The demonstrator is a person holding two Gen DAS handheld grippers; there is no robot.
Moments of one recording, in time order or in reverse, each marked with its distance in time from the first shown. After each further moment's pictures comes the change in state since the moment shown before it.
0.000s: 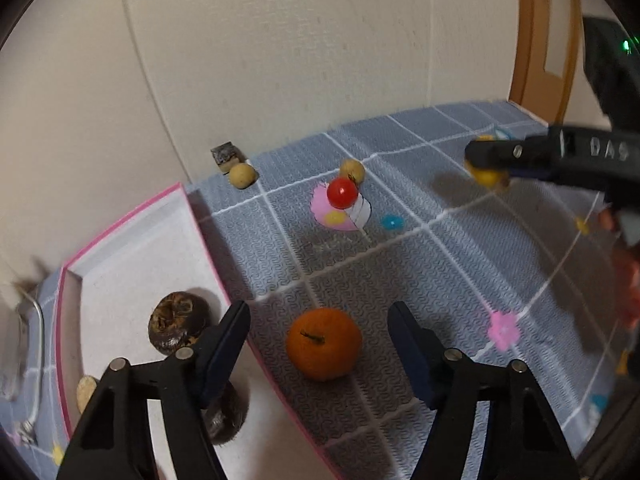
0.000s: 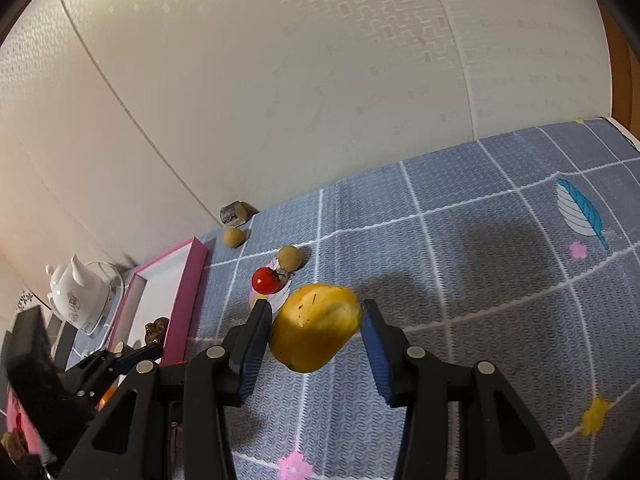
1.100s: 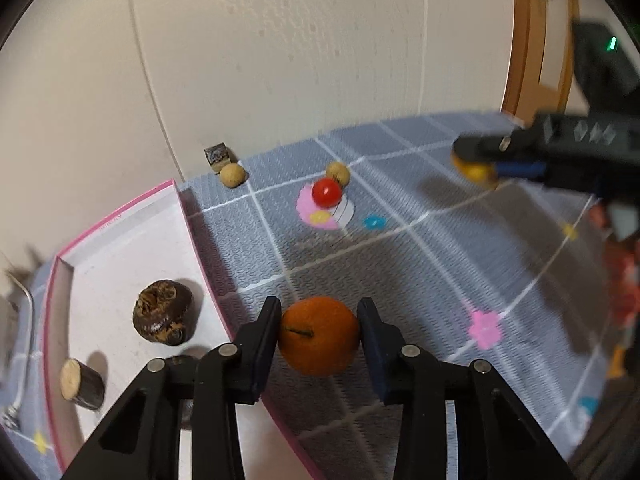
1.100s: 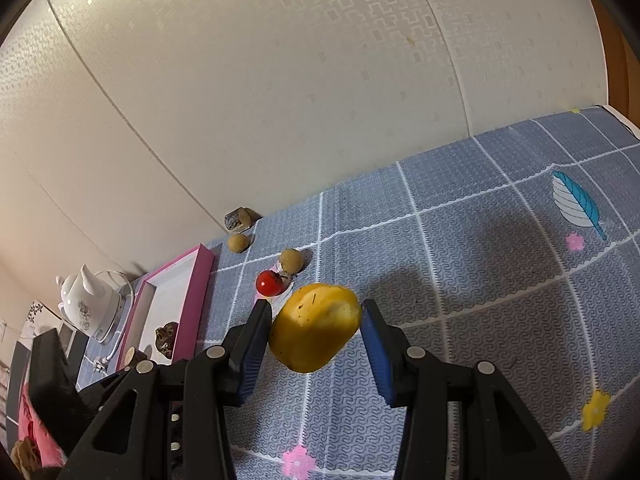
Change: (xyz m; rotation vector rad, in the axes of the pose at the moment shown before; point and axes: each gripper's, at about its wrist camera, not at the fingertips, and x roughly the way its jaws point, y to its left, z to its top) left arm -0.015 0.001 -0.013 -0.072 -0.069 -0.057; right arm -0.004 -0.003 0.000 0.022 -0.002 0.027
